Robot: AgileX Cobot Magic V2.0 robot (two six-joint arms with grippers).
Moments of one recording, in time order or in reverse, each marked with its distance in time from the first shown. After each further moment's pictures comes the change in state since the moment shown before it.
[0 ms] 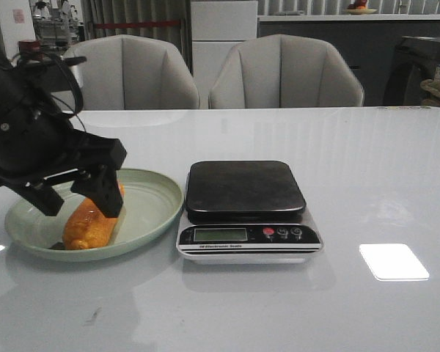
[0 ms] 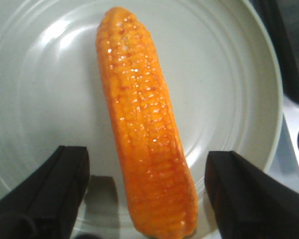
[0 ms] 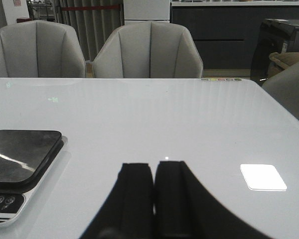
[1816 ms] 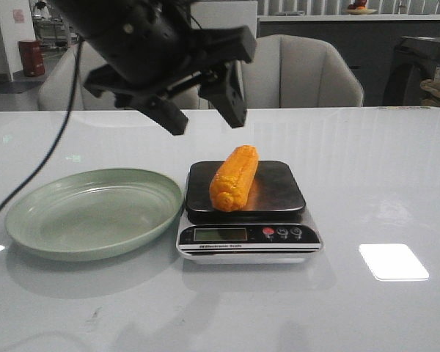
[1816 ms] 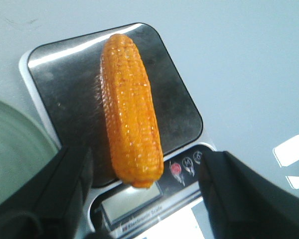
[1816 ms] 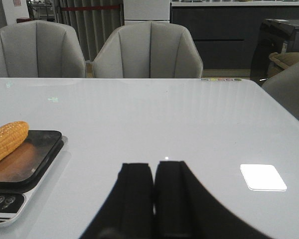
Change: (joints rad) left arm -0.237 -0.065 -0.222 -0.111 0.010 0.009; right arm 0.000 0.000 0.000 0.000 0.000 0.000
